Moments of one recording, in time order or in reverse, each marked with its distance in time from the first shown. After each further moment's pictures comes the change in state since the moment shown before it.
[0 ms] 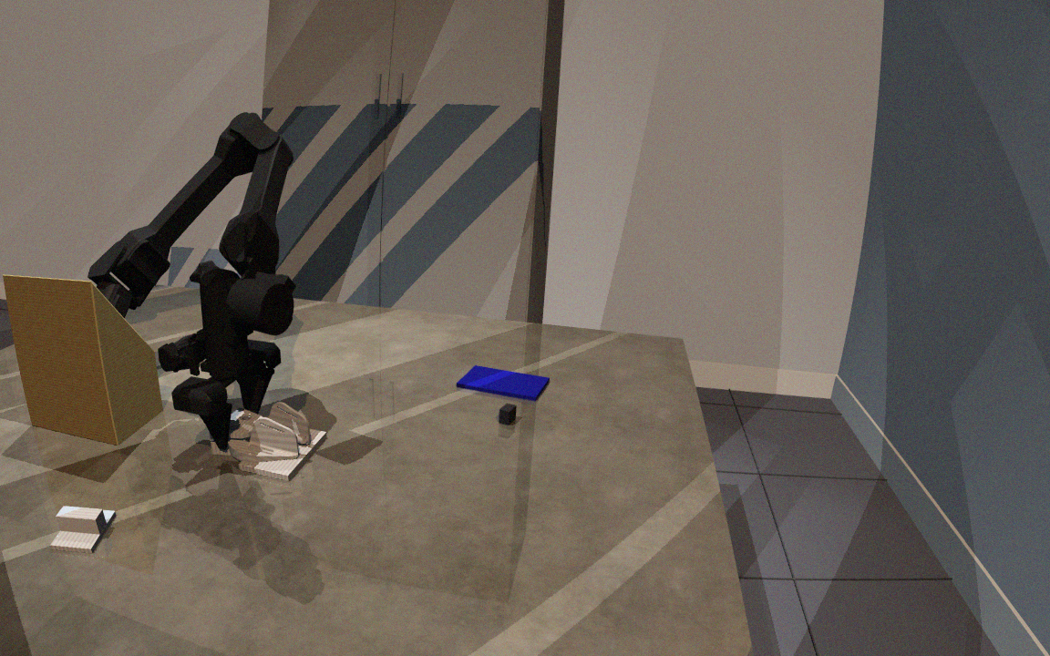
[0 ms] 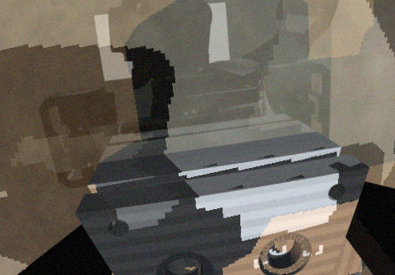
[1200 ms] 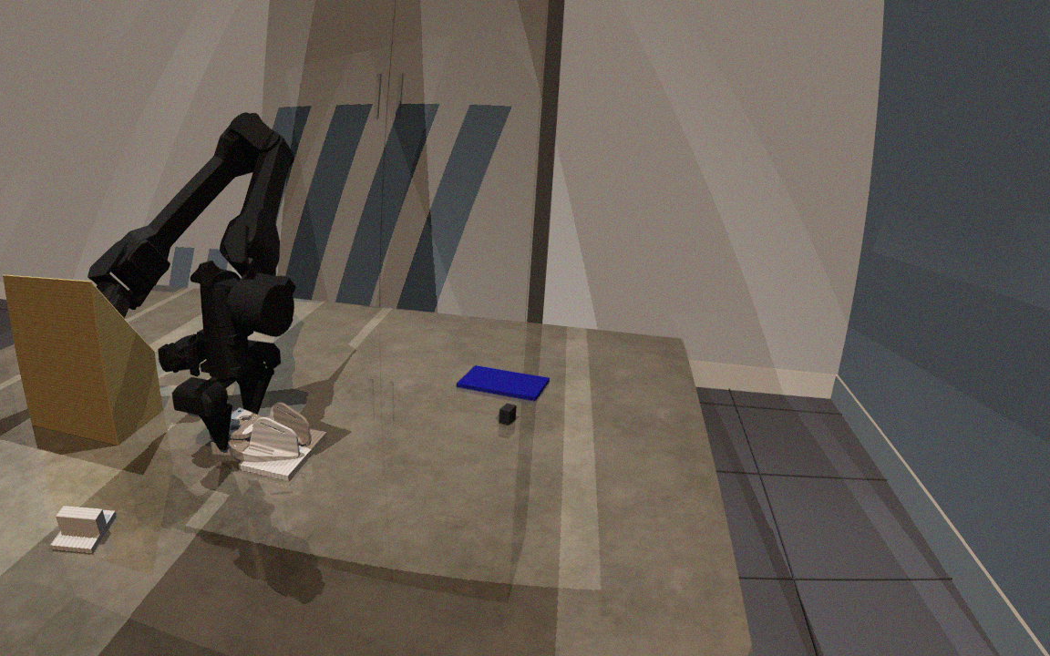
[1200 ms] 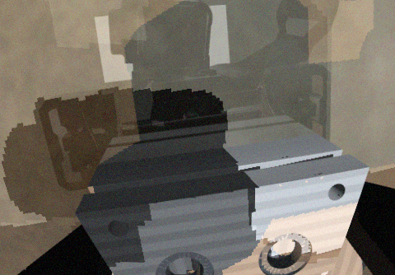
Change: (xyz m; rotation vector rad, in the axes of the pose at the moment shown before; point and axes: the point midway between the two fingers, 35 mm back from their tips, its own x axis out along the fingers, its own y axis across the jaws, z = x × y) arm 0.000 0.000 0.000 -0.007 -0.005 0.000
